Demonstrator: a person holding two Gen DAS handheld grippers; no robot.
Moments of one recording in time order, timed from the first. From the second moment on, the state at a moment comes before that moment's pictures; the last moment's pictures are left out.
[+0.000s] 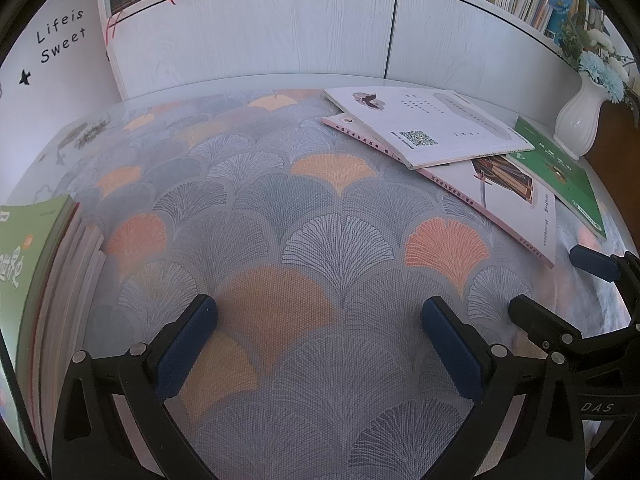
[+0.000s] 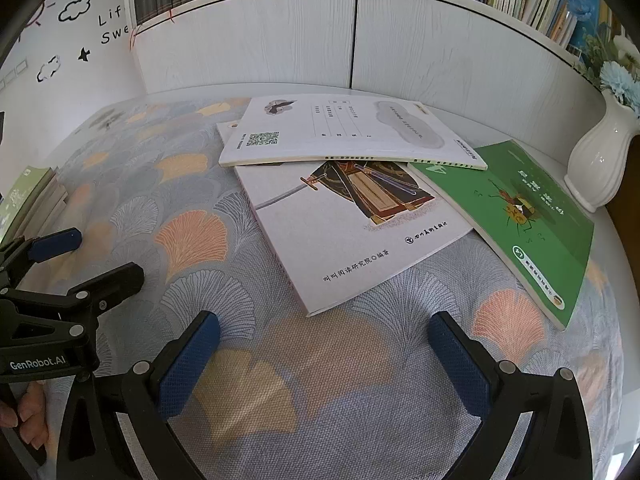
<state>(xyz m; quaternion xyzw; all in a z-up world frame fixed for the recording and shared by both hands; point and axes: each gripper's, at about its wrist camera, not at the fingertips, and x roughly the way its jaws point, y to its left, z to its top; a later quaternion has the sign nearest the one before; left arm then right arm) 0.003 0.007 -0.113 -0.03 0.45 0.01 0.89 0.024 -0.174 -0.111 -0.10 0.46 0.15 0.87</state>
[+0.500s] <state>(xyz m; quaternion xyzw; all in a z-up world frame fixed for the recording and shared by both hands) 0.003 0.006 -0.113 -0.03 0.45 0.01 0.89 0.022 -0.175 -0.112 -0.10 0.46 0.15 0.87</state>
